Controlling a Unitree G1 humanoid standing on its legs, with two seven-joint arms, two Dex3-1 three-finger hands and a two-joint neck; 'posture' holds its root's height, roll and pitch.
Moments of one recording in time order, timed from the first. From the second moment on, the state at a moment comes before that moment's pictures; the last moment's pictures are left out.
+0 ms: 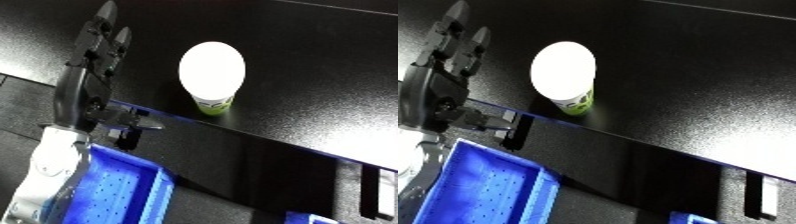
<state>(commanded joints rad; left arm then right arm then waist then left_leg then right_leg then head) -0.68 0.62 -0.15 0.04 -0.61 -0.07 0.12 -0.15 -0.38 0.27 1.04 0.78 -0.07 0.38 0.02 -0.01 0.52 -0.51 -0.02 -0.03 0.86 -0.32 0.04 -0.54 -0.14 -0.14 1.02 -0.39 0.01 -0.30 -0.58</state>
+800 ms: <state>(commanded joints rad) -0.86 0.55 -0.31 0.21 -0.64 -0.03 0.15 -0.20 -0.38 0.30 1.03 0.80 -0.05 0.37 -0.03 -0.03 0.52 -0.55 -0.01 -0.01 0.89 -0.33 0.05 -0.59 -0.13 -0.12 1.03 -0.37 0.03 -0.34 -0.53</state>
